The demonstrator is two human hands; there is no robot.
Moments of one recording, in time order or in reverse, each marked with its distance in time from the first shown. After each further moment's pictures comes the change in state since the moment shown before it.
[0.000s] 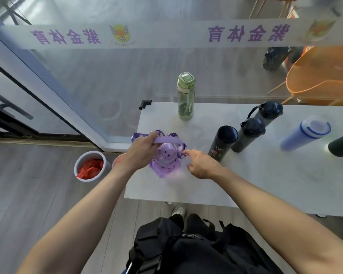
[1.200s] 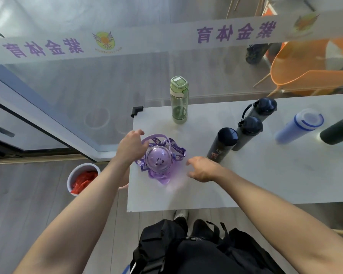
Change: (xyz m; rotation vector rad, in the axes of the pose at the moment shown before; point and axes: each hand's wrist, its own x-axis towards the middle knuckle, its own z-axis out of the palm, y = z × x) left_hand 0.069 -0.030 -0.021 0.232 -0.036 -0.210; right_hand 0.017 -0.003 0.001 -0.097 -0.147 0.147
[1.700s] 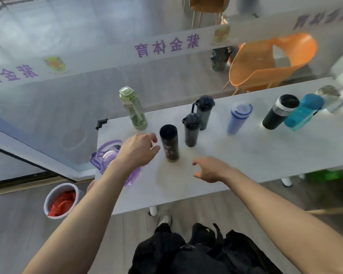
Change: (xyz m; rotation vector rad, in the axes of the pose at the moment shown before) left_hand -0.107 0.204 0.000 0.194 -0.041 0.361; right_hand -0.140 0.150 0.005 0.067 0.162 0.111
